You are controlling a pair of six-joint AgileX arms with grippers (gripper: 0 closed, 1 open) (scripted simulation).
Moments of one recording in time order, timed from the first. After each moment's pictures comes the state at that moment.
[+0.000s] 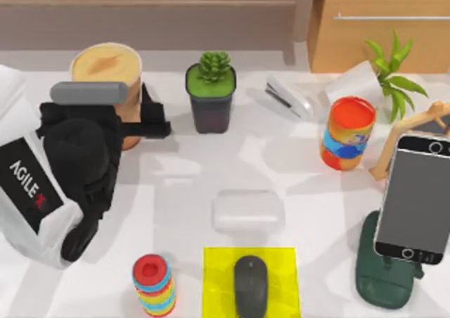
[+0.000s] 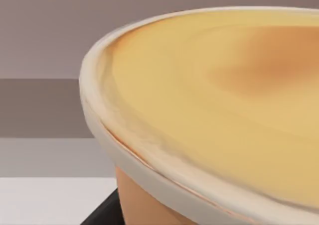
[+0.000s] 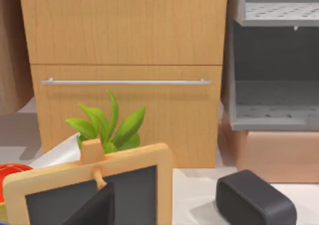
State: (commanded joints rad) left arm -0.39 2.11 0.59 1.42 -0.34 -0.03; right arm 0.00 0.00 0.00 0.00 0.00 0.00
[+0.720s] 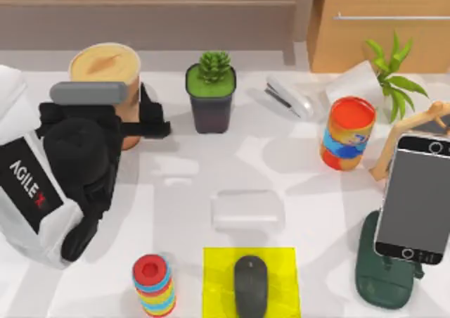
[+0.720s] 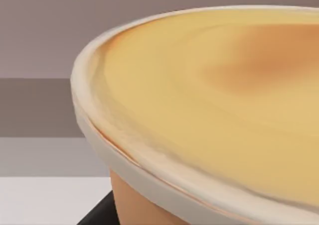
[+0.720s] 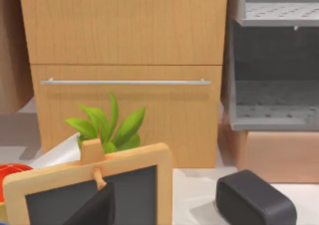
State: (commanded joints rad) left arm -0.39 2.11 0.59 1.42 -0.34 -0.03; right arm 0.00 0.00 0.00 0.00 0.00 0.00
